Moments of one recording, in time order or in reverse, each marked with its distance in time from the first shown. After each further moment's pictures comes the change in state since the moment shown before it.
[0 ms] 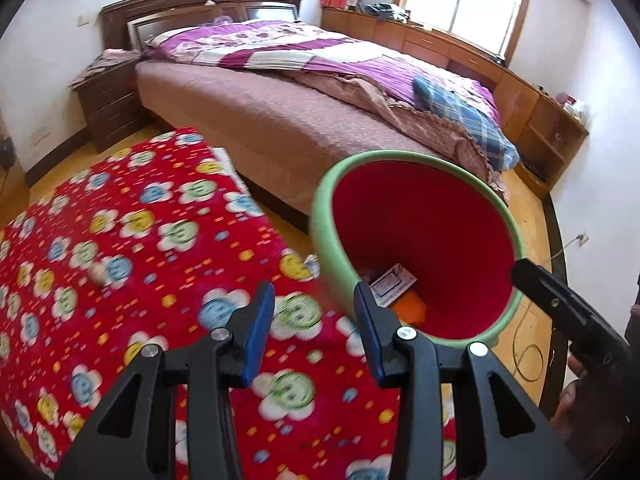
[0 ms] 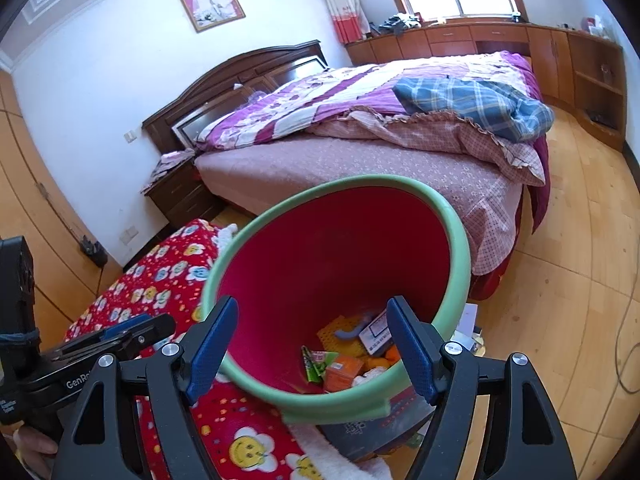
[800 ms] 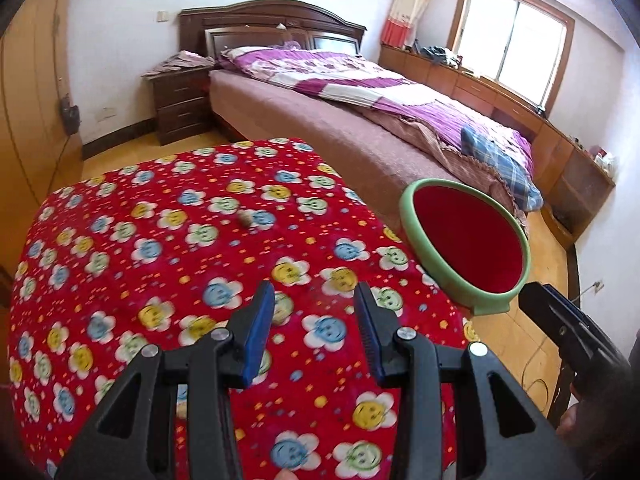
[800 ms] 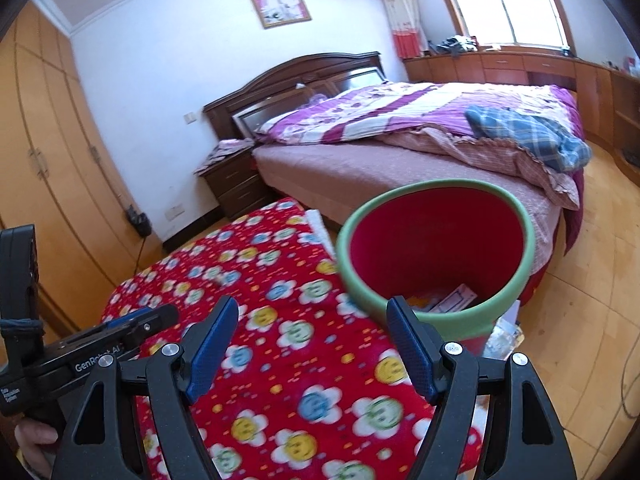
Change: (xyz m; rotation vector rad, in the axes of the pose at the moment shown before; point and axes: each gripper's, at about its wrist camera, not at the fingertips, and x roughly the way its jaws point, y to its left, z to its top) left arm -0.122 0.073 -0.073 -0.152 -0.131 0.130; right arm -0.068 0.107 -0.055 -0.147 -0.022 0.135
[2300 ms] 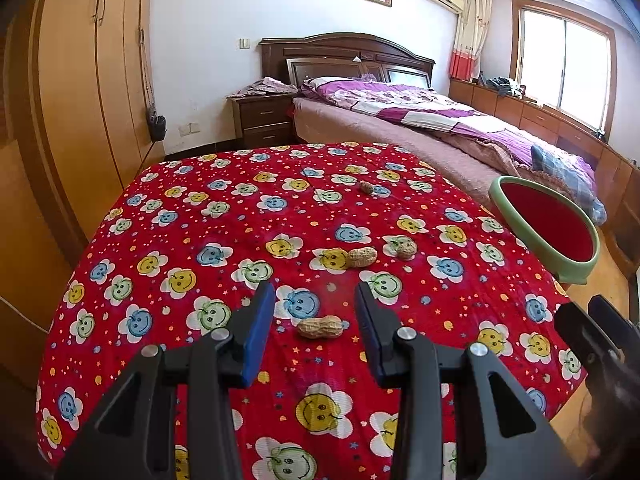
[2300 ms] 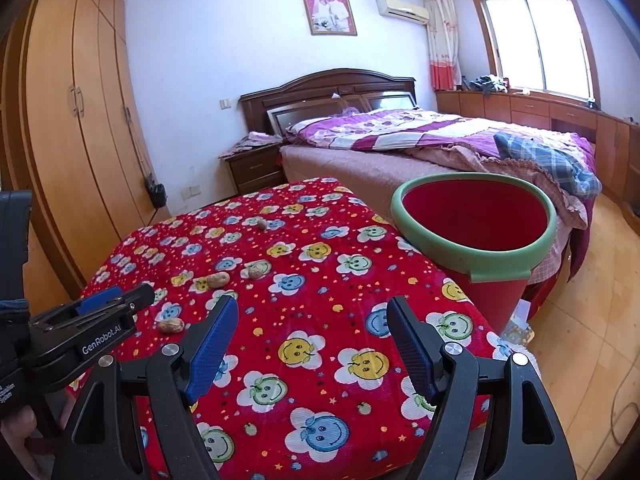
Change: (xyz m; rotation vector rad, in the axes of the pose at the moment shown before) left arm -0.034 0.049 -0.094 -0.069 -0.152 0.280; right arm -0.009 0.050 -0.094 -0.173 -0.063 -0.004
